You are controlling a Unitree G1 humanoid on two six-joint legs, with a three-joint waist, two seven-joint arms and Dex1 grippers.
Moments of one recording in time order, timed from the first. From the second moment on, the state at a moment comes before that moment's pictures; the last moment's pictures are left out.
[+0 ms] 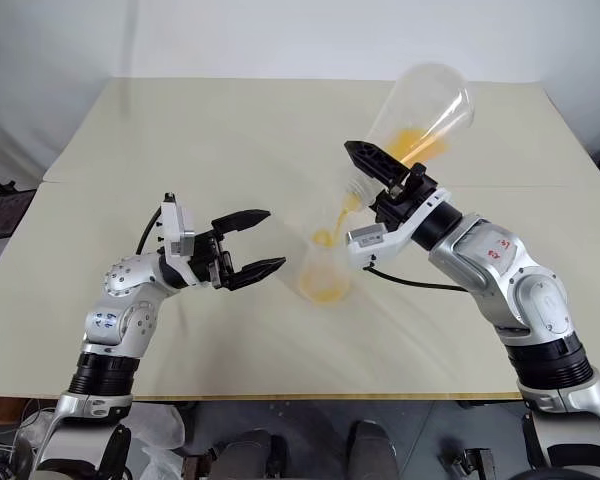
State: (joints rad) left arm -0.48 0.39 0.03 0.04 -0.48 0.10 -1.00; right arm -0.58 -0.74 0.11 -0.20 -0.83 -0.41 0.22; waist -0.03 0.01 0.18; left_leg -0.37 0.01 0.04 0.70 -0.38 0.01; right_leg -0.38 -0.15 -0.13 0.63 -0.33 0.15
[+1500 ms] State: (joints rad) left arm -0.46 0.37 0.03 0.03 -0.48 0.08 -0.97; right arm -0.62 -0.74 0.12 -0.15 -0.87 -0.47 0.17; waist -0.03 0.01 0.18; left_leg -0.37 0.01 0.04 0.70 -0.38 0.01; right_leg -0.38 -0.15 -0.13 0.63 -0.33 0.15
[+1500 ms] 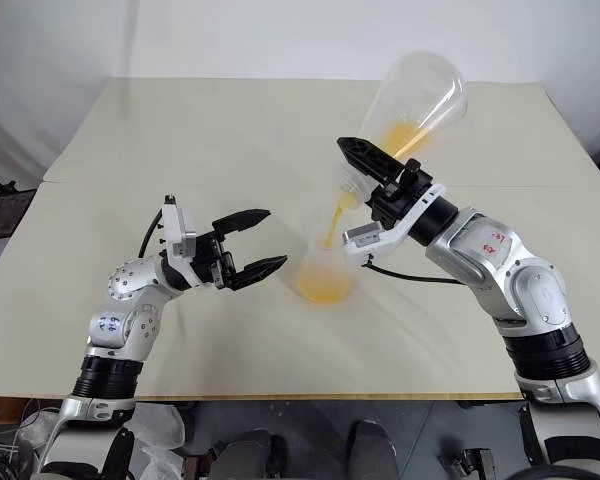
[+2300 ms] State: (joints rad) left arm -0.46 0.37 0.02 0.01 -0.48 0.09 -0.97; right arm -0.62 -0.74 0.12 -0.15 -0.88 -0.48 0.16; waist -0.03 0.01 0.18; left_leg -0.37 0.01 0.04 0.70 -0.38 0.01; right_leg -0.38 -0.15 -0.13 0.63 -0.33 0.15
